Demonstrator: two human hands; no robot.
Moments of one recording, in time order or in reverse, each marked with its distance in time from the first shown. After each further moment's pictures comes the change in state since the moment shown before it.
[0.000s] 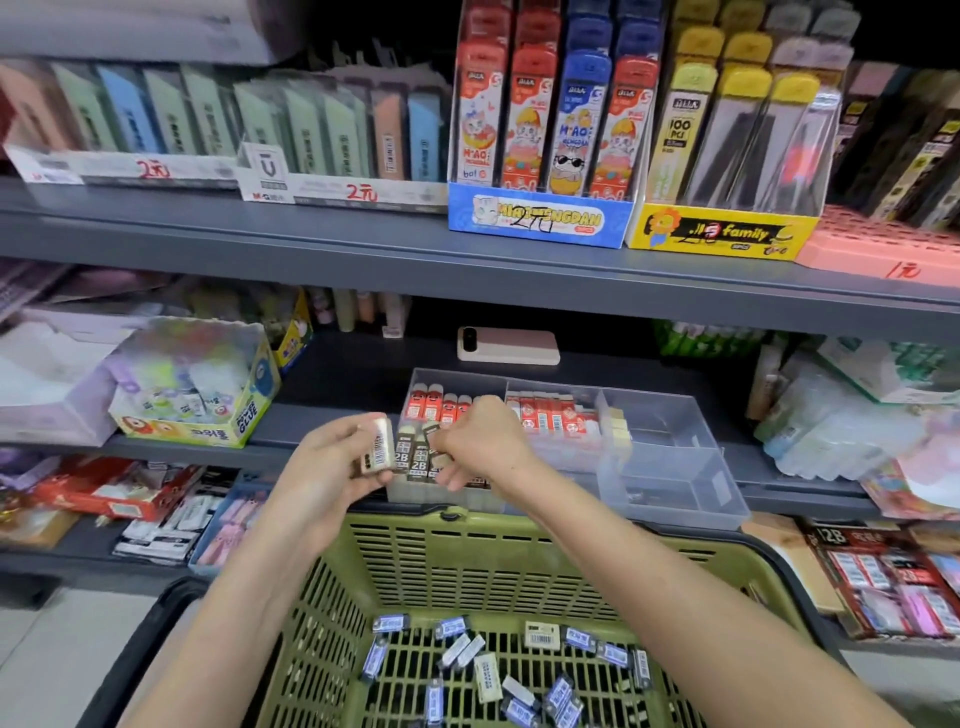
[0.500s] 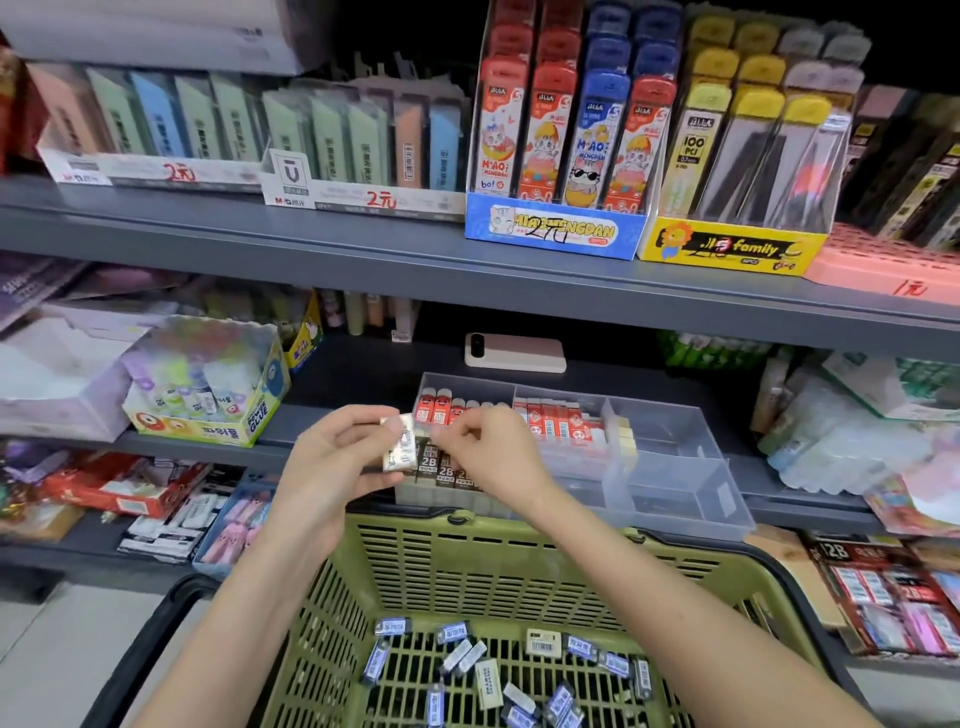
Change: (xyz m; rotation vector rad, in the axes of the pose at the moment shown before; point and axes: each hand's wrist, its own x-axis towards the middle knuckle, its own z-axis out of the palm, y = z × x) left_hand -0.011 0.002 -0.006 -0.003 -0.026 0.170; right_hand -0.015 0.006 -0.001 -0.132 0.097 -0.343
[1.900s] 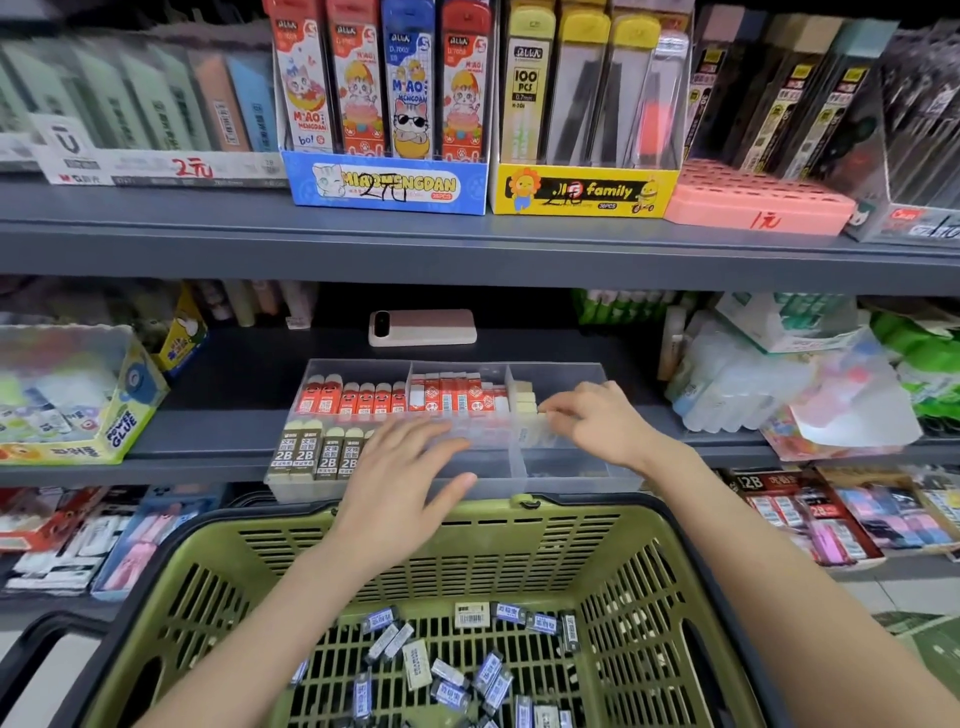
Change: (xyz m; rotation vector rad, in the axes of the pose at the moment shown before) left_hand -0.010 -0.060 0.108 1.352 -0.396 0.758; right_hand -0.014 0.172 -0.135 -0.566 -0.040 0.004
